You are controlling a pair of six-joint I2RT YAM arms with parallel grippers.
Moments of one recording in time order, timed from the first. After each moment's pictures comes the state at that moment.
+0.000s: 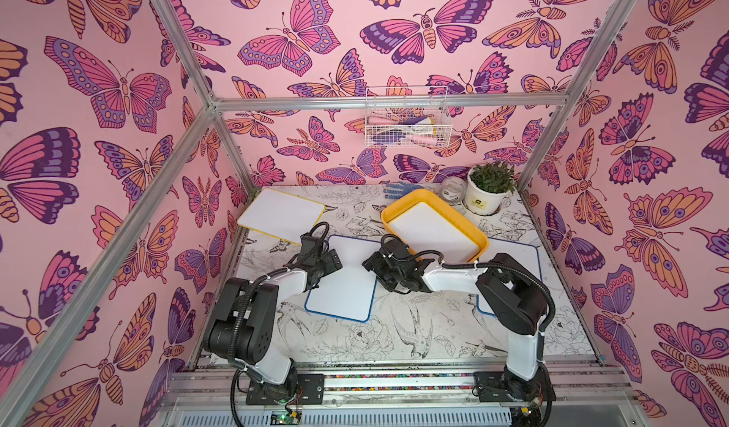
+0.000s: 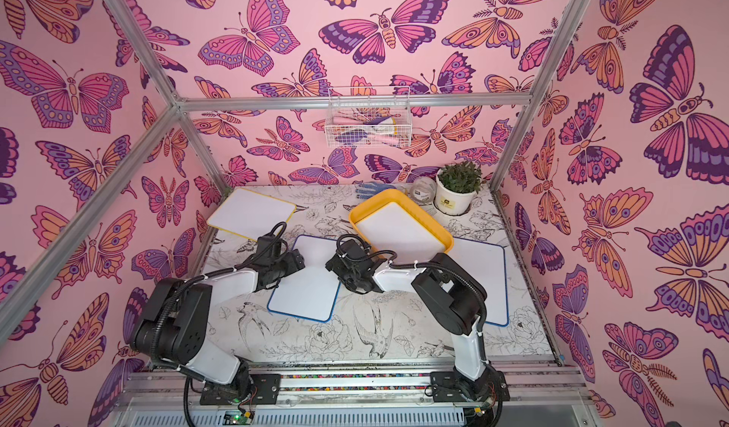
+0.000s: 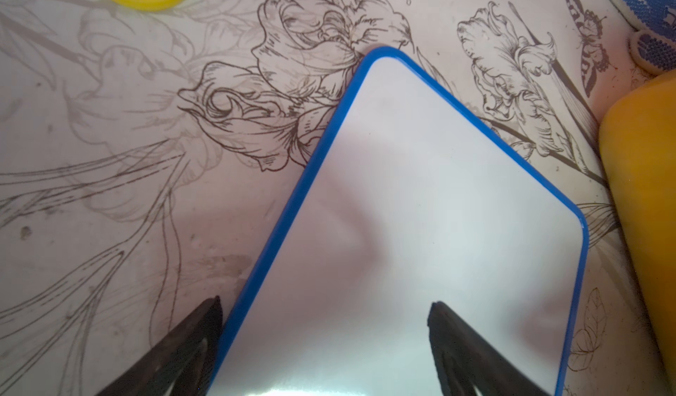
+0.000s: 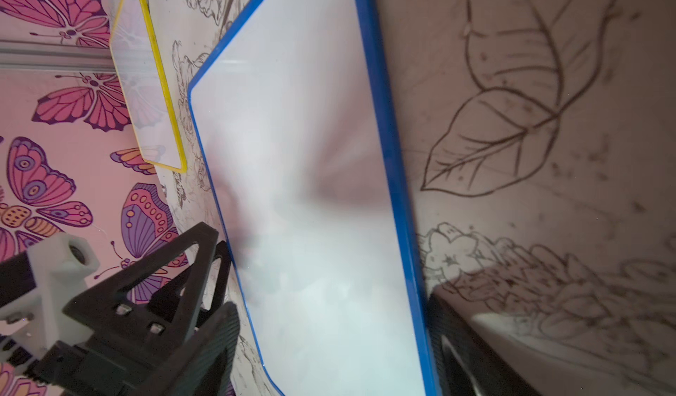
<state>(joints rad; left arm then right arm) -0.22 1.59 0.69 0.00 0.02 -0.60 0.85 1.95 1.11 0.10 -0.06 1.44</state>
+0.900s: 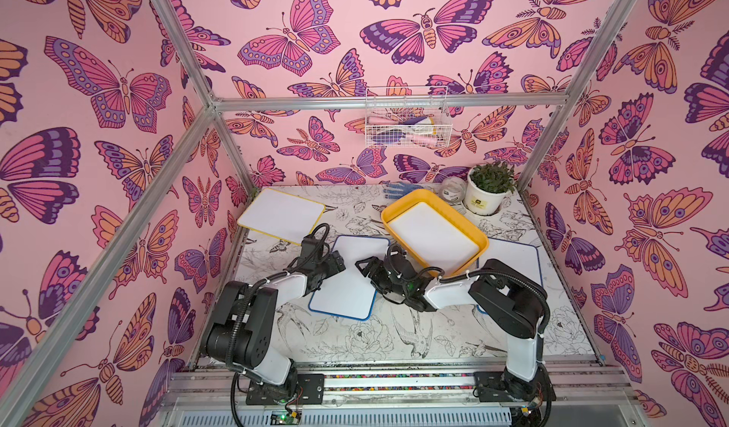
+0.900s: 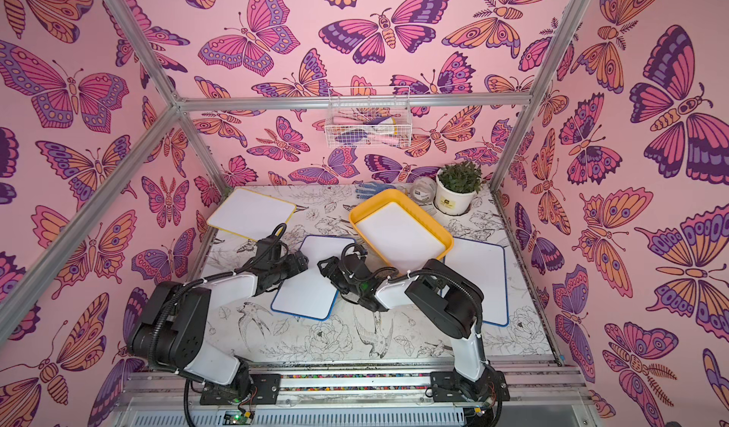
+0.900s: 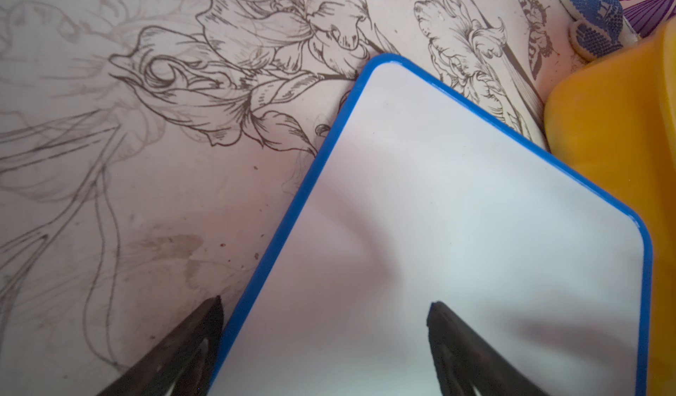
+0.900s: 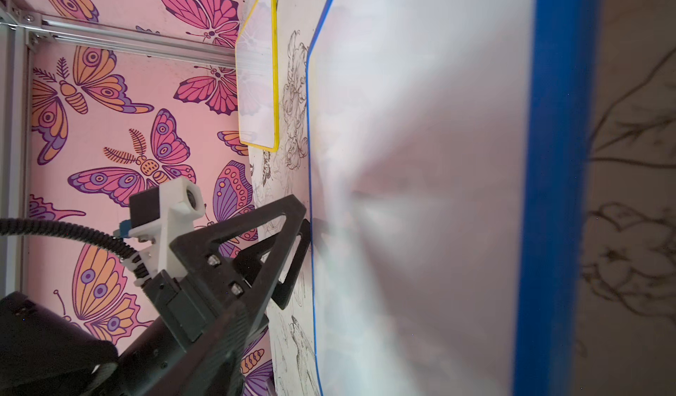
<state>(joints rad) -0.23 1.56 0.65 0.04 0.10 -0.63 0.92 1.95 0.93 0.60 0.01 1.40</state>
